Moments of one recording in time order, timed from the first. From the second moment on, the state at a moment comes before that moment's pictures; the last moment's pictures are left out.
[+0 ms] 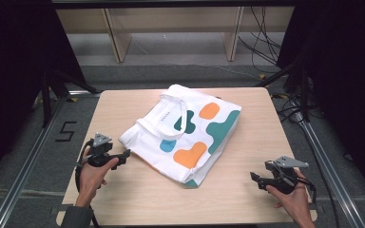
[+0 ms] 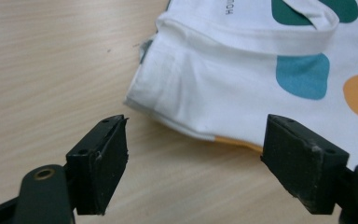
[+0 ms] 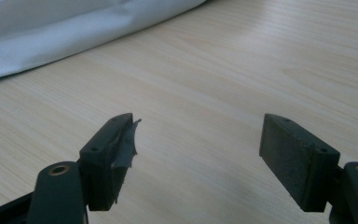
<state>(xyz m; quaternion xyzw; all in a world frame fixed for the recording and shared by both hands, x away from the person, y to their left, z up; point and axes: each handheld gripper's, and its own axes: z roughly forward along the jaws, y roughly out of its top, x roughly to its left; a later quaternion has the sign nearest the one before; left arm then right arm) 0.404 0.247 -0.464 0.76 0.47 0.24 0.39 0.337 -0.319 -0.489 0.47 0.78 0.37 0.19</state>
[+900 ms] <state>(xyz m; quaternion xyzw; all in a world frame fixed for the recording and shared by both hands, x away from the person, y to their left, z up) 0.476 0.238 -0.488 0.76 0.50 0.19 0.37 0.339 -0.317 -0.489 0.46 0.79 0.35 0.19</state>
